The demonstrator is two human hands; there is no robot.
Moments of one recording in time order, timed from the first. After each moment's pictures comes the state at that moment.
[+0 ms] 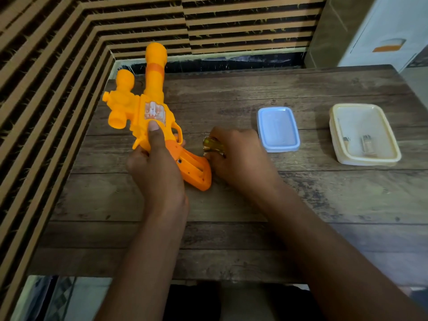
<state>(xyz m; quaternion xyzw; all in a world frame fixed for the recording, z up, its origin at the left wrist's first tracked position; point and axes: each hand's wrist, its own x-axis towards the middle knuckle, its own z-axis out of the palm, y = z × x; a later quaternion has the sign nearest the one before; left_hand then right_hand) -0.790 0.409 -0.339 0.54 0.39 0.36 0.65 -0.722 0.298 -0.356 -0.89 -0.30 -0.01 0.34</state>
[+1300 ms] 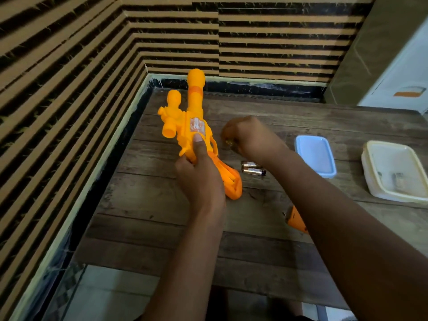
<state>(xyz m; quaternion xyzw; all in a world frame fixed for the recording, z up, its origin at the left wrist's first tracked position) -0.792 0.428 -0.333 0.52 0.44 0.34 0.65 -0.641 0.372 -0.356 -0.84 -0.51 -0.03 0.18</state>
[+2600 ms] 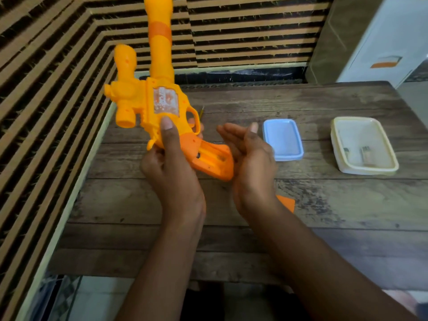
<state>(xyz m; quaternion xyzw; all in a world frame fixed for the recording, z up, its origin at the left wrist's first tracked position) -0.795 0.395 -0.312 0.52 0.26 0.43 0.69 -0.753 0.327 -0.338 -0.53 0.05 0.11 0.84</state>
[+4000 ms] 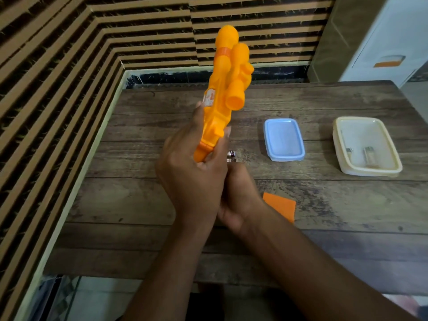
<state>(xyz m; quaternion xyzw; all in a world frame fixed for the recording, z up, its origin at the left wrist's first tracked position) -0.800 0.388 -0.325 0.82 0.16 0.46 0.31 -0.773 0.322 -0.340 -0.31 0.09 0.45 0.83</state>
